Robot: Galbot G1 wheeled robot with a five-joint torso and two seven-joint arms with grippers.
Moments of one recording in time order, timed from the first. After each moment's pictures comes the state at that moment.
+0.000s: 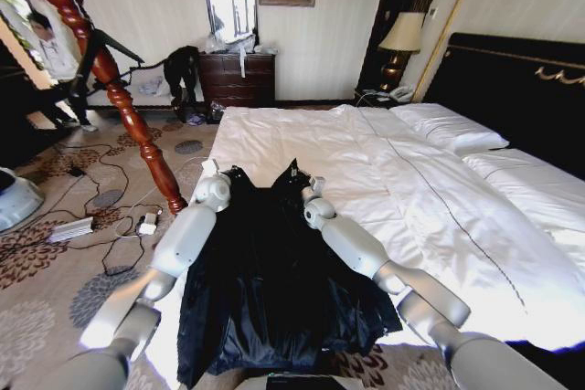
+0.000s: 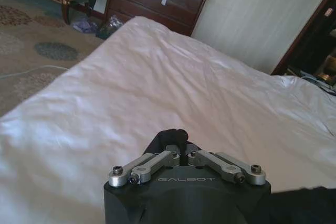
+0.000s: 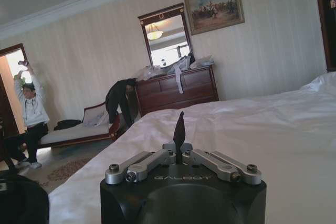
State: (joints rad) left arm 0.38 -1.27 -0.04 -1.23 -1.06 0.39 -0.49; right arm -0.33 1.31 -0.31 1.05 0.88 0.16 0.23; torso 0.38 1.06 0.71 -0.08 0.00
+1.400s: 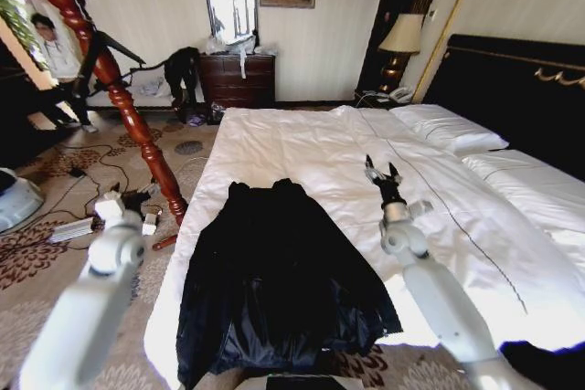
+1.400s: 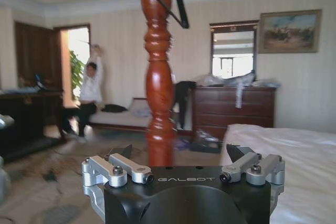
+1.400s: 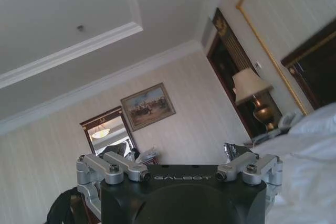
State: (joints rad) left arm 1.17 -1.13 -0.69 -2.00 -0.53 0.32 -0.38; right arm -0.98 1.16 0.46 1.66 0.86 0.25 0.09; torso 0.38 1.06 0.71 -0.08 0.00
